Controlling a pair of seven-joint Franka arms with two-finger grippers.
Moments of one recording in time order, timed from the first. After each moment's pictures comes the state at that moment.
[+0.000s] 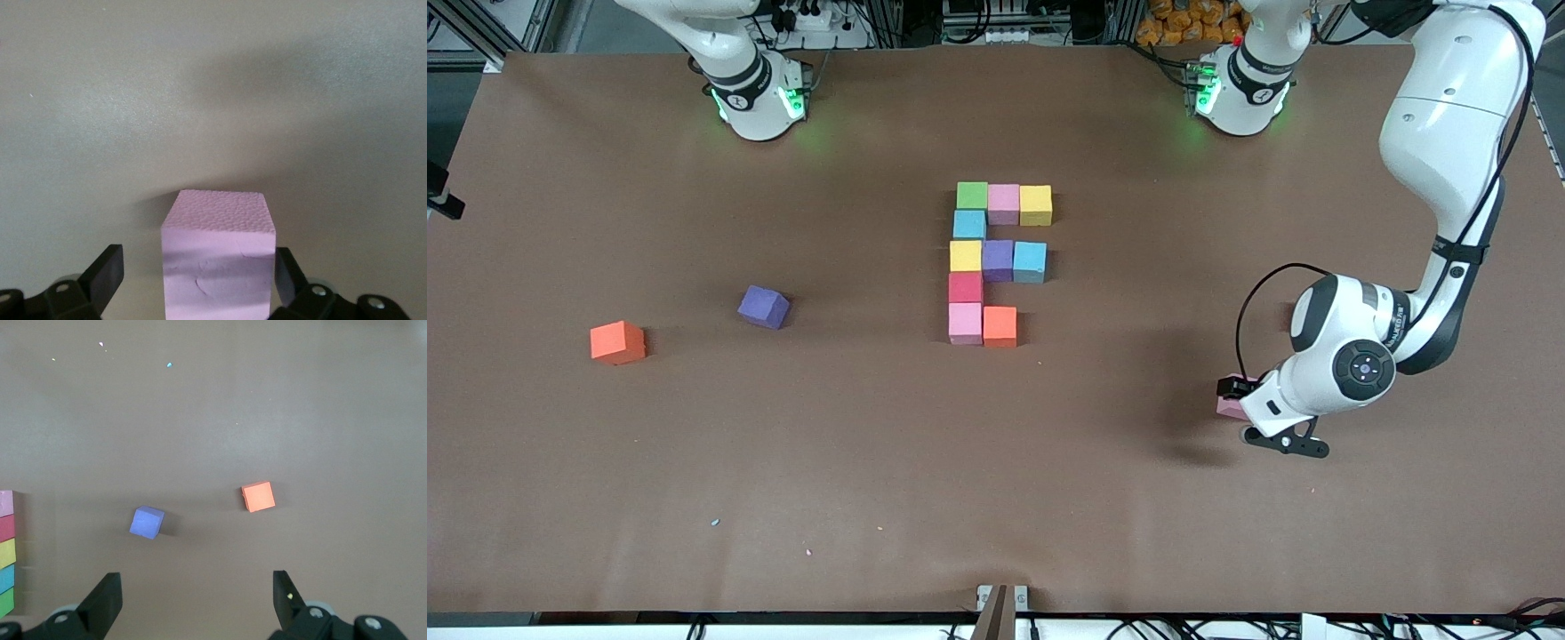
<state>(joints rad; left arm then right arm) 0.16 0.72 -0.38 -1.61 0.32 2.18 -0.12 -0.09 0.01 -0.08 -1.41 0.01 1.47 -0.19</state>
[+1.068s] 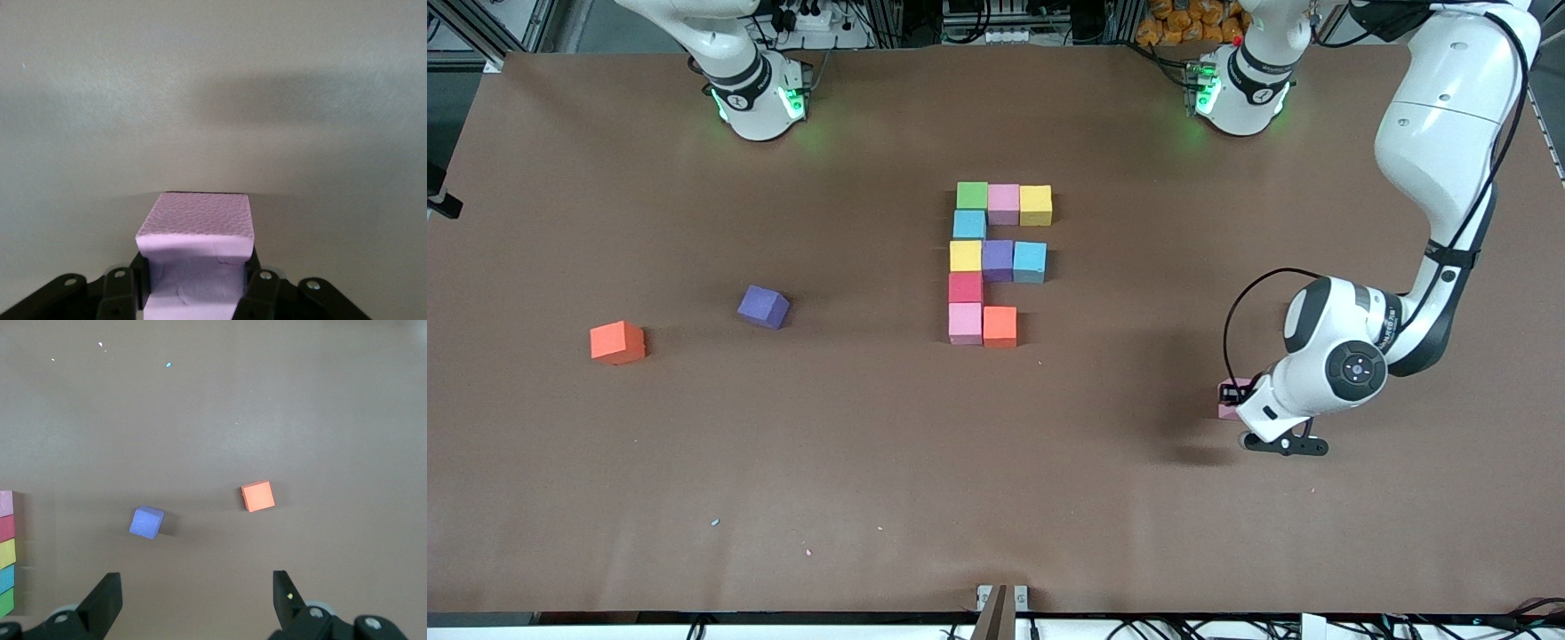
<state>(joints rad) 0.15 0.74 -0.40 -1.60 0.32 2.20 -0.39 -0.09 0.01 -0.07 -1.41 0.01 1.47 -0.19</state>
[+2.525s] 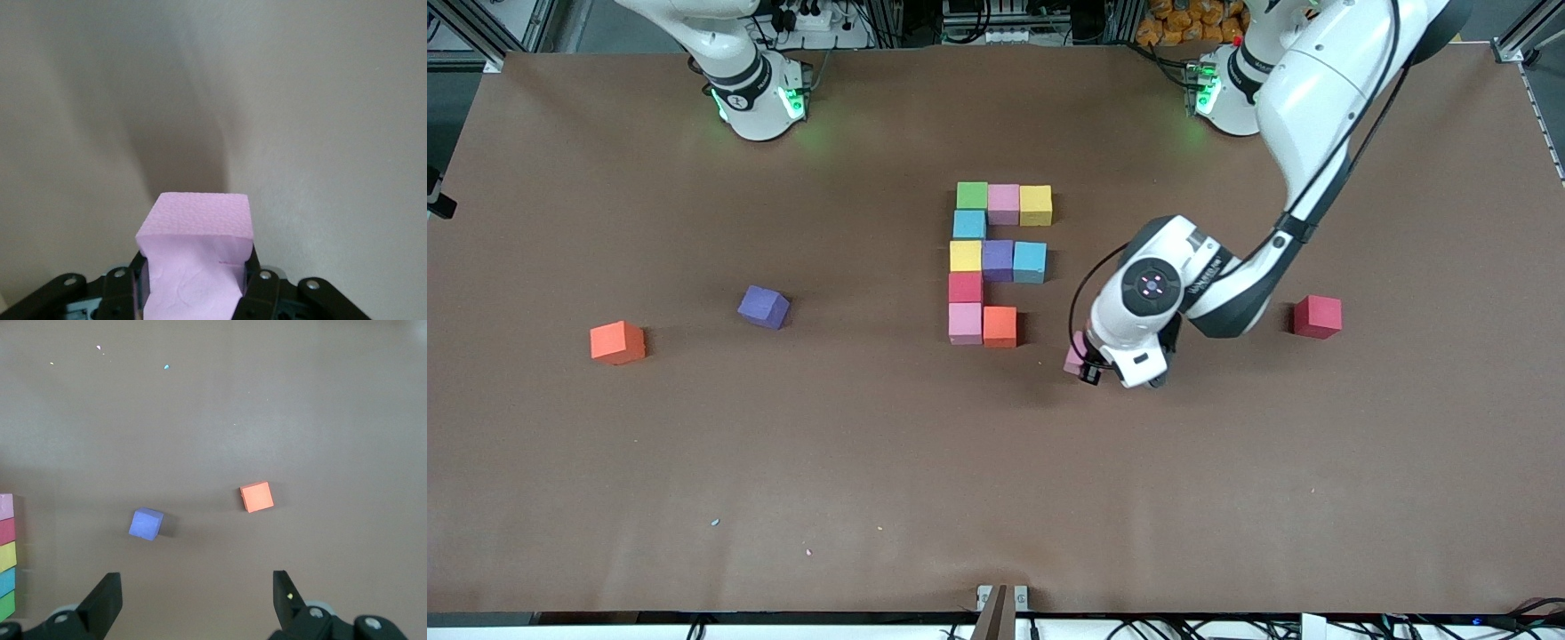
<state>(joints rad) -0.14 0.72 -0.54 -1.60 0.32 2.22 -2.07 -0.10 0.01 -0.07 -1.41 0.02 1.47 -0.19</state>
